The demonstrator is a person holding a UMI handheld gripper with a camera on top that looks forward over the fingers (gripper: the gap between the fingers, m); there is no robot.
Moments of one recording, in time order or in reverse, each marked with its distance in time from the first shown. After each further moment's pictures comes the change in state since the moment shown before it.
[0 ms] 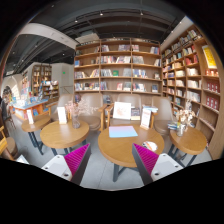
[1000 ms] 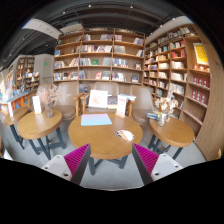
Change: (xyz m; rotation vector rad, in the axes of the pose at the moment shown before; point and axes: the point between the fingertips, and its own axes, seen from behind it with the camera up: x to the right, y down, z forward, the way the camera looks) arm 0.124 0.066 0.041 -0.100 0.218 0.004
